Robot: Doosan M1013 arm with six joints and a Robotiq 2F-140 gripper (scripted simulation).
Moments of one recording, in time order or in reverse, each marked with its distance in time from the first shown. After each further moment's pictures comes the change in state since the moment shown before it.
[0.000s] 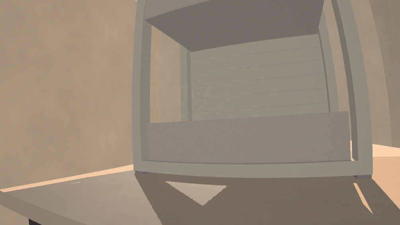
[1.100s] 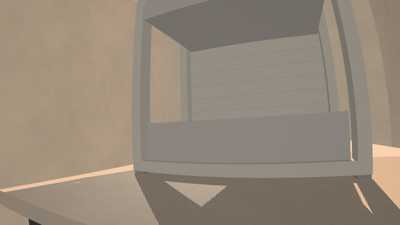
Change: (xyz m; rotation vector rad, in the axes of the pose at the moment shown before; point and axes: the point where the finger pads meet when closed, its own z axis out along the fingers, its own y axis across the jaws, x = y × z) arm 0.023 -0.001 0.009 0.000 0.003 0.000
